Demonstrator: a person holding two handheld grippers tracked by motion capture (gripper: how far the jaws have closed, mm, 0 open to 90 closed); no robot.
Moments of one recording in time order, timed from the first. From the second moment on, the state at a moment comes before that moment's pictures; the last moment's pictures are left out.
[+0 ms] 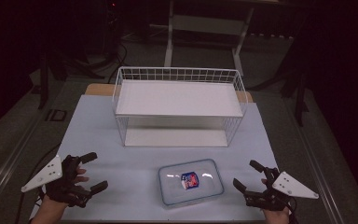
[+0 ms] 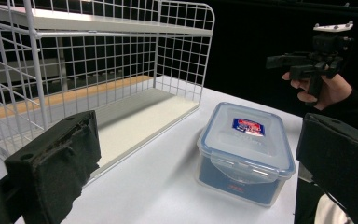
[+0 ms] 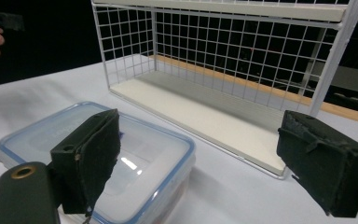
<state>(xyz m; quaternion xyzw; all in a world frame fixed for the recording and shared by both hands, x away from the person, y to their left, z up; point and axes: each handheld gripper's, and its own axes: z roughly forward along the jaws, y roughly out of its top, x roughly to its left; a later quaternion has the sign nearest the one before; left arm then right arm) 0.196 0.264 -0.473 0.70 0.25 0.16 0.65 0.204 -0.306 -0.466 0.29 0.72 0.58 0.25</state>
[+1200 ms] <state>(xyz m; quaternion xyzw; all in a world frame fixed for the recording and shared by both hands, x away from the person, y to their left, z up) 0.197 0.263 -0.474 0.70 0.25 0.16 0.65 0.176 -0.216 -0.477 0.21 0.82 0.53 0.08</state>
